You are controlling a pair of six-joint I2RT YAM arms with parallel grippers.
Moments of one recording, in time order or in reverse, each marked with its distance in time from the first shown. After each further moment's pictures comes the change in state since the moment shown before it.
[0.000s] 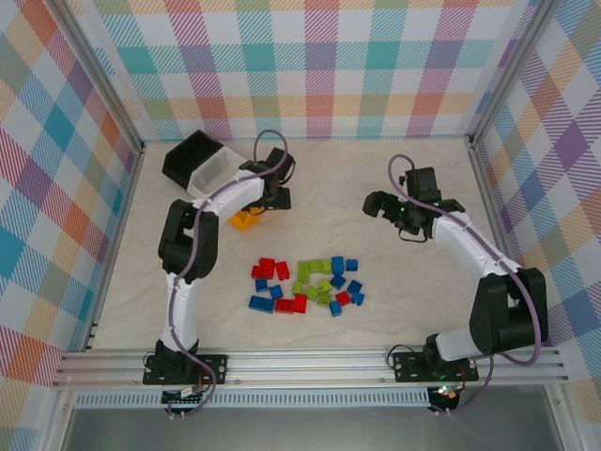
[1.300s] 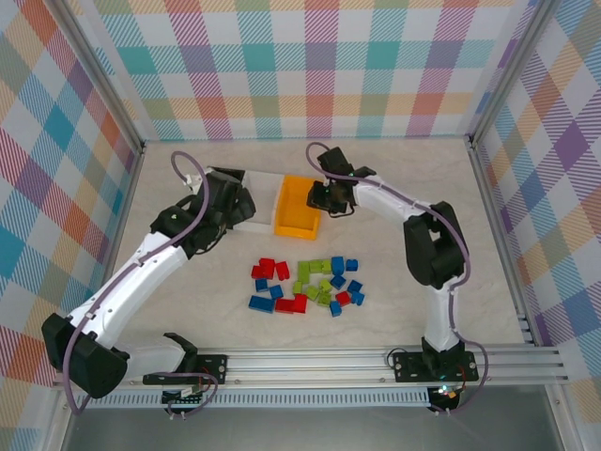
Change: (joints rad) left arm -0.034 -0.924 -0.572 0.024 -0.148 -0.221; right arm 0.334 0.633 0.629 -0.108 0.100 0.153
